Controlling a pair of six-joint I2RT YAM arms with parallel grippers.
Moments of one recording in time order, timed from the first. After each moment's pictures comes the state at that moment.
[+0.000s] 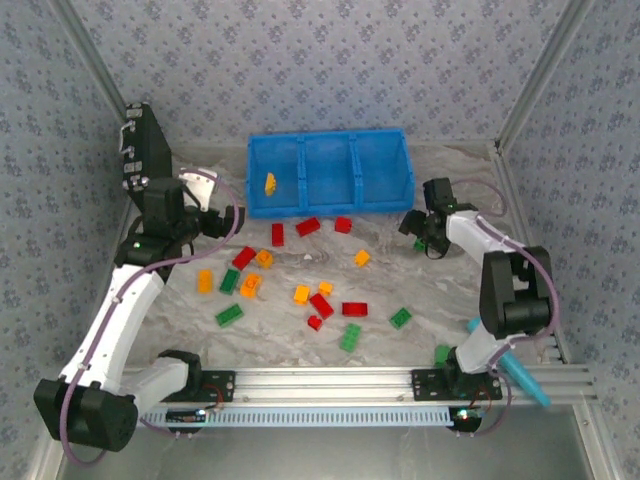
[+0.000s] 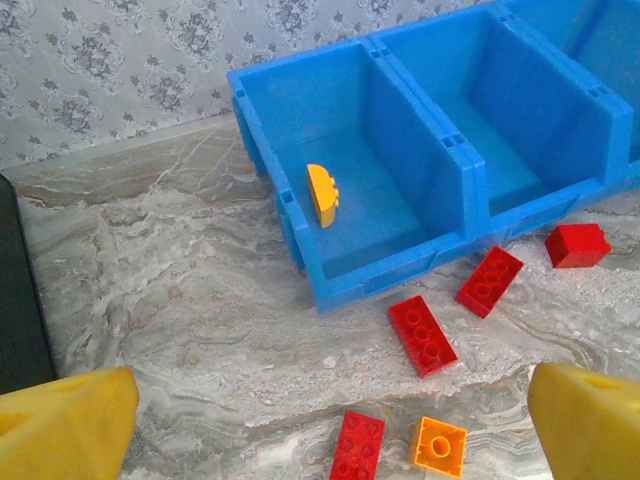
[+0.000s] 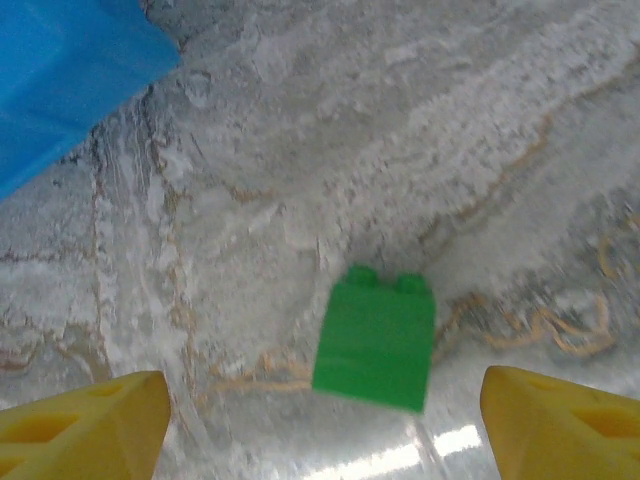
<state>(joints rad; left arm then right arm) -0.21 1.03 1.01 -0.51 0.11 0.09 0.12 1.65 1.05 -0.53 0.02 0.59</state>
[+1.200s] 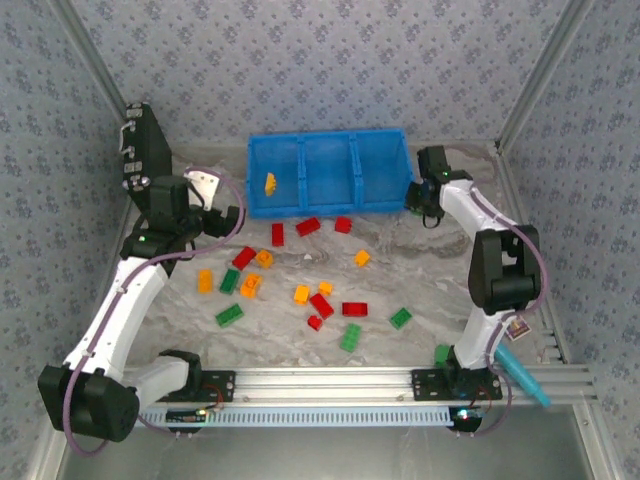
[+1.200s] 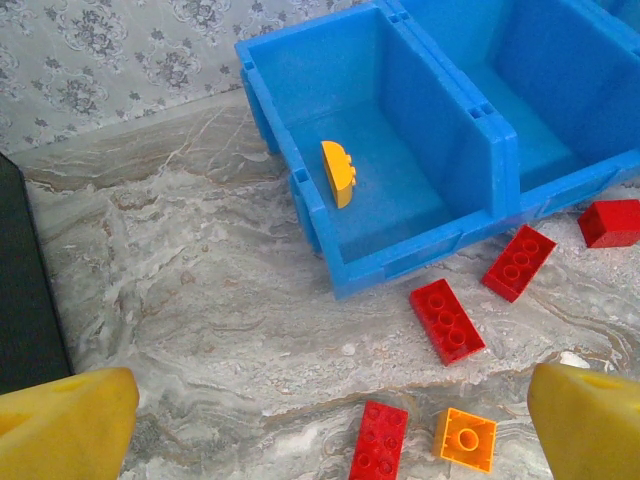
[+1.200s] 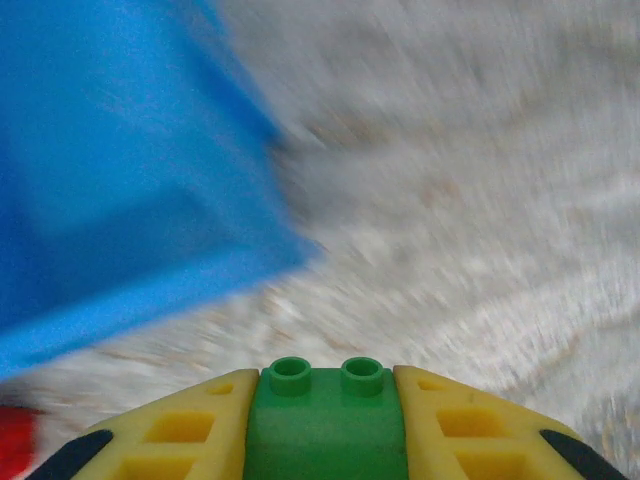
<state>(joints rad) -0.21 1.08 1.02 -0.51 0.08 0.12 0.15 1.81 1.43 -0.66 0.07 0.42</state>
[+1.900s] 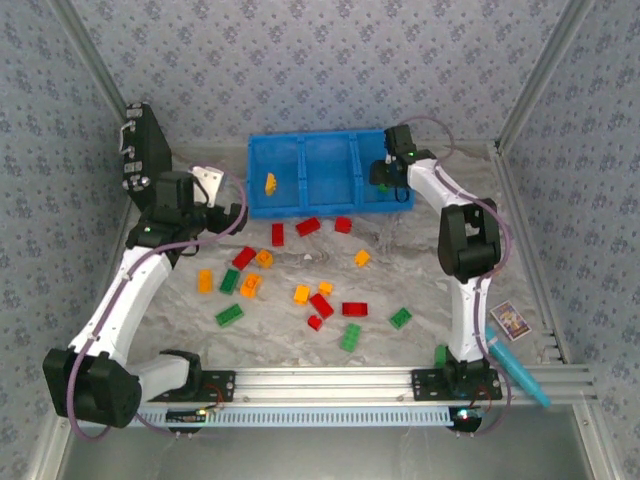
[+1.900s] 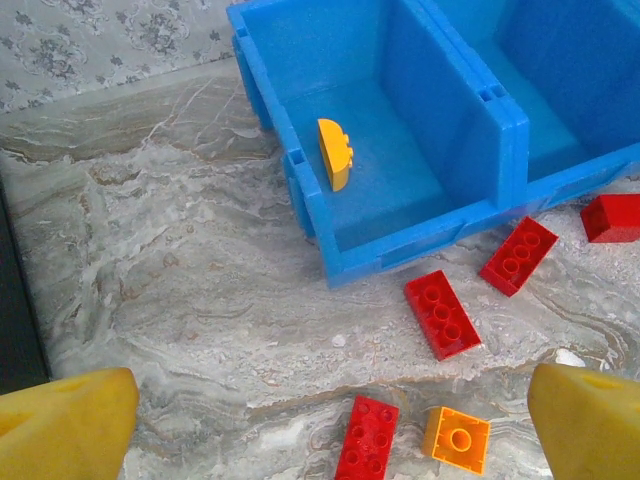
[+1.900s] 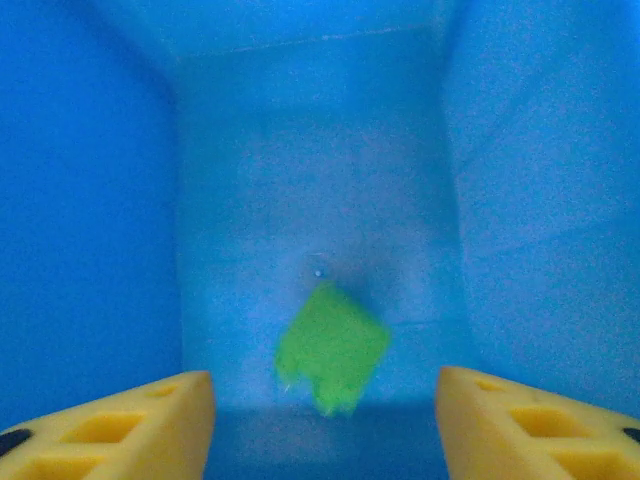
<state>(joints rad) -0.21 1.15 1.05 -0.53 0.08 0.08 0.25 2.16 1.81 -0.58 0.07 0.25</state>
